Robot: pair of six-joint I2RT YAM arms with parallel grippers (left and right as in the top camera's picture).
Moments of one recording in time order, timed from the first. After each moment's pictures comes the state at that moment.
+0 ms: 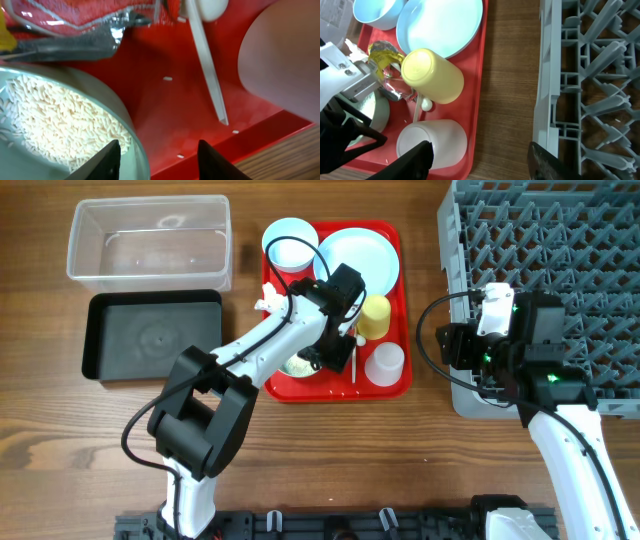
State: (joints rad) left arm -0.63 2.04 1.52 -0.98 0.12 -0.15; right arm 0.00 1.15 0.85 -0.57 -0.27 0.06
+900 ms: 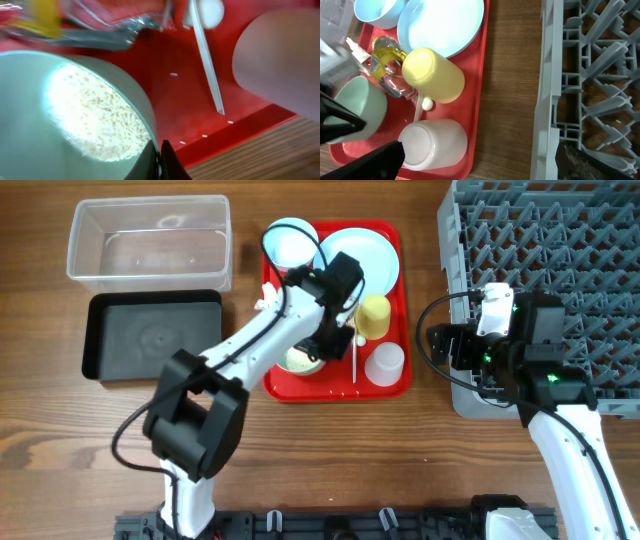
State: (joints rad) left arm -0.61 2.02 1.60 -1.08 0.10 -0.16; right arm 0.00 1.15 0.85 -0.57 -0.28 0.05
